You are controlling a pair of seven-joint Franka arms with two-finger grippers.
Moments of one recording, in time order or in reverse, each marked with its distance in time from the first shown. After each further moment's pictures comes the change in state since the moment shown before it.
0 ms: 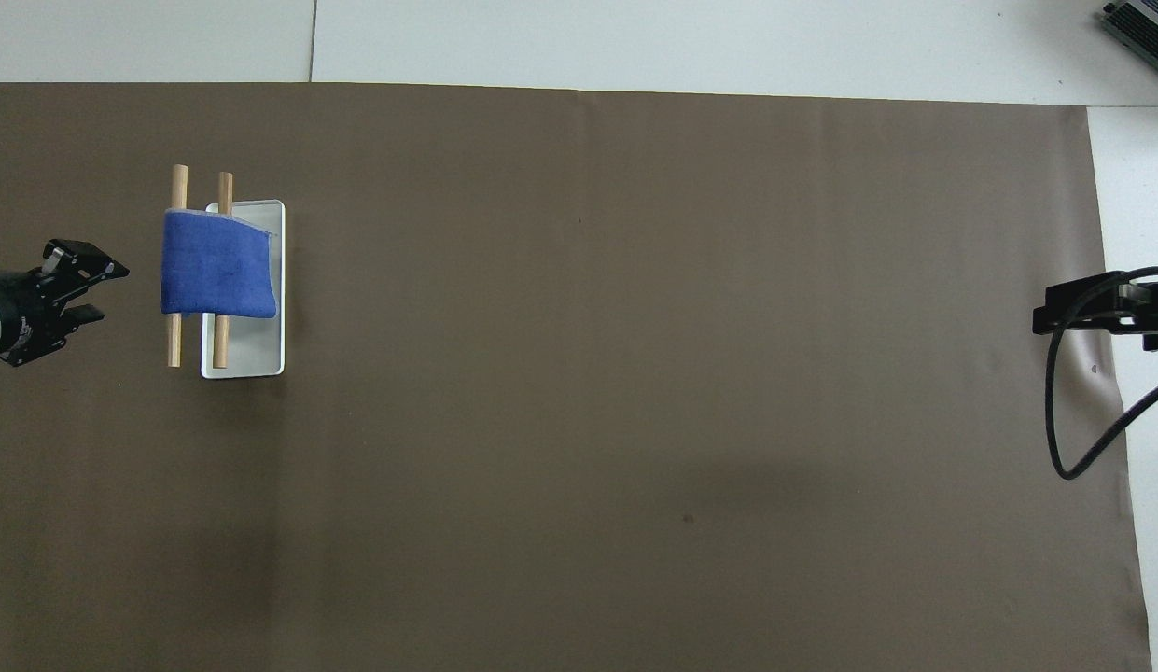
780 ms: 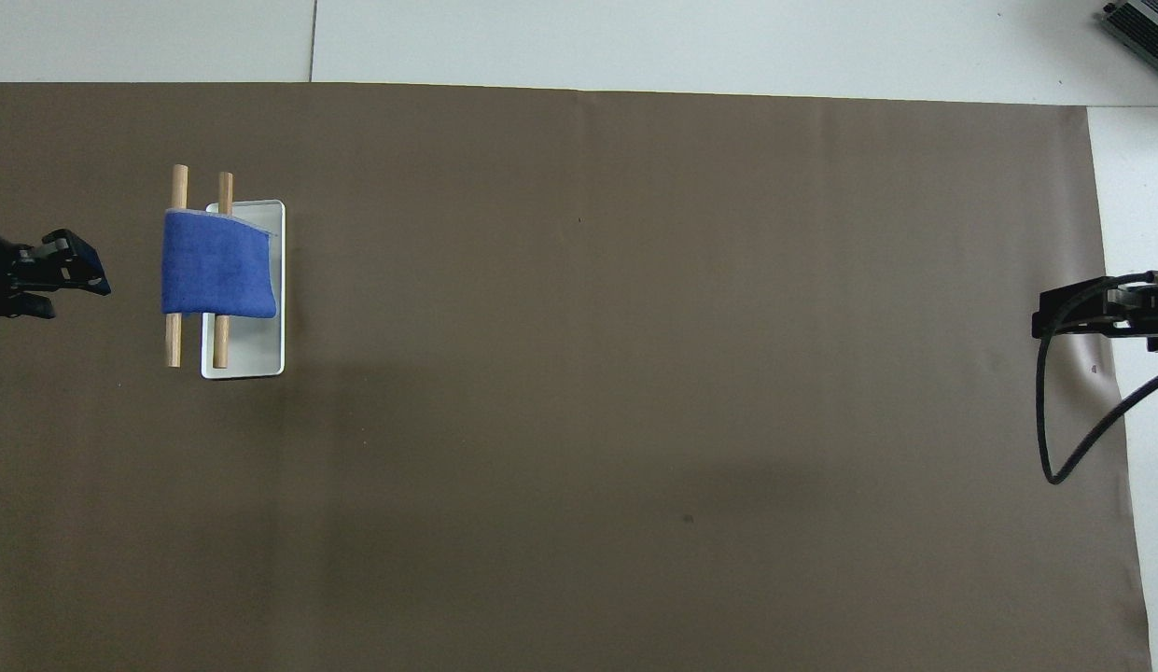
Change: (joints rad) left arm -0.007 0.078 -0.088 0.411 0.228 -0.641 0.244; right arm 0.015 -0.003 0.011 -0.007 -0.056 -0.002 0.000
